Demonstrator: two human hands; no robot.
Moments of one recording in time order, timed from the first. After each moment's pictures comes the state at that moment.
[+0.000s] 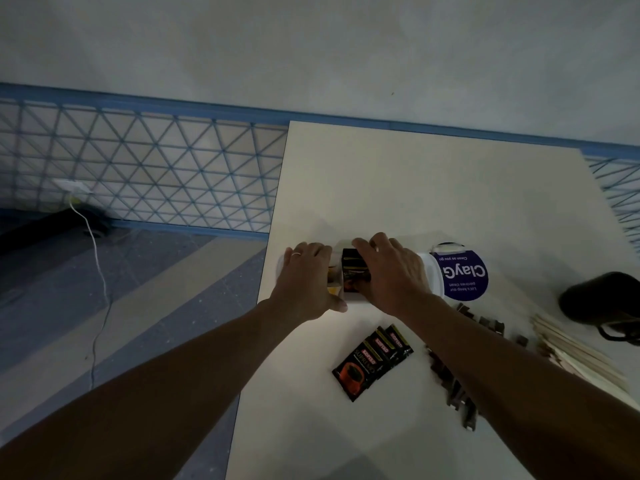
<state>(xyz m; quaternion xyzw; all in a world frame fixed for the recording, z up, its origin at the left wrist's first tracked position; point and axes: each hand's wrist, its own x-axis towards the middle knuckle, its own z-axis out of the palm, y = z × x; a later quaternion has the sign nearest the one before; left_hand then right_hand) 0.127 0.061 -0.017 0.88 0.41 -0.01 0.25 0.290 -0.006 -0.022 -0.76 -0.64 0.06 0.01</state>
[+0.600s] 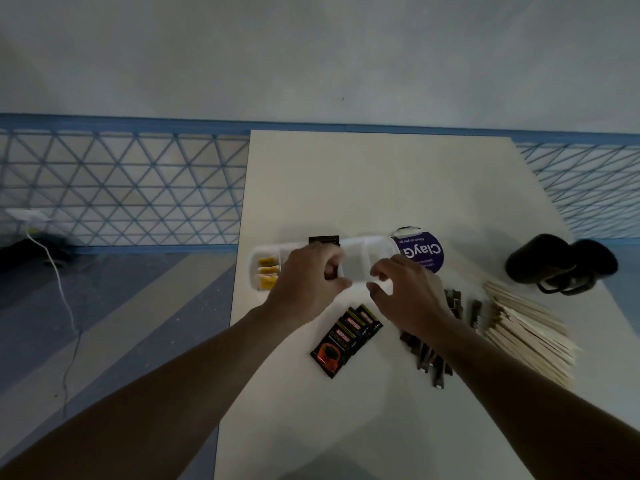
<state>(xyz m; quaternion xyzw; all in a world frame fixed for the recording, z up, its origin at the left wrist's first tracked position) 0.143 0.006 0.018 0.85 0.35 0.18 0.36 0.304 -0.109 0.003 -0.82 -0.55 0.08 0.12</state>
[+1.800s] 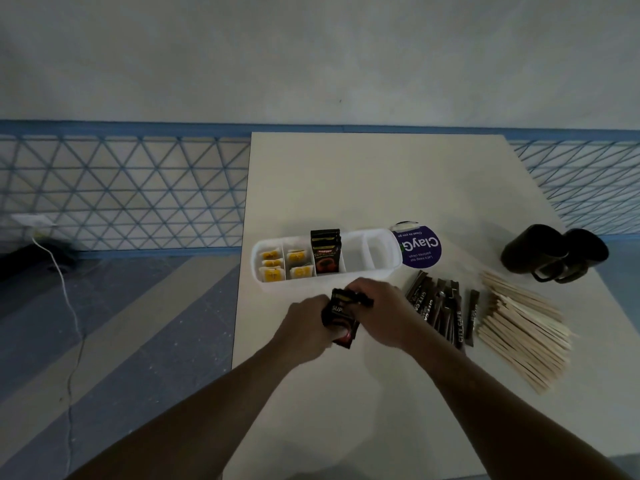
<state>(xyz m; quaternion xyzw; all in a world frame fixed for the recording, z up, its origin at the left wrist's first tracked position) 0.106 -0.042 -0.019 0.80 0.40 -0.01 0.45 0.254 -0.121 -0.003 -0.79 -0.46 0.33 0.24</state>
